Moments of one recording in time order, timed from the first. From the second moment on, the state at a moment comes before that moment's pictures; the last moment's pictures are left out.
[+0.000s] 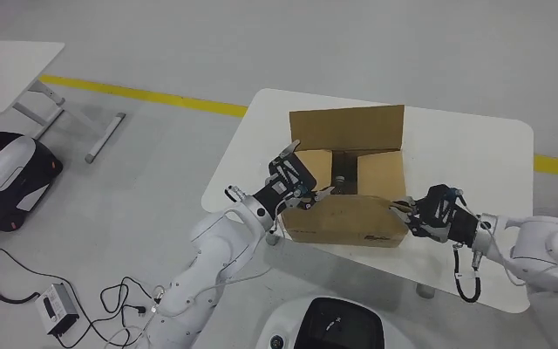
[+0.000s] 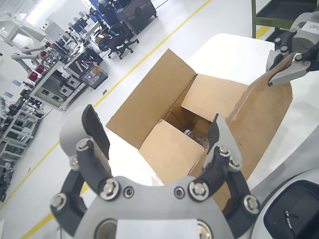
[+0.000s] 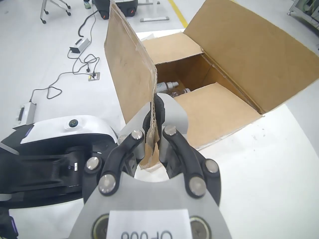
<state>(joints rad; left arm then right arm) 1.33 -1.27 -1.43 -2.11 1.67 -0.39 -0.31 -0.79 -0.93 0.98 -1.57 -0.91 -0.86 0.33</state>
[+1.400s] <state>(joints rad) 1.29 -1.25 -1.35 -2.06 1.68 -0.52 -0.46 -0.93 -0.91 1.10 -1.71 -1.35 -0.91 -0.01</state>
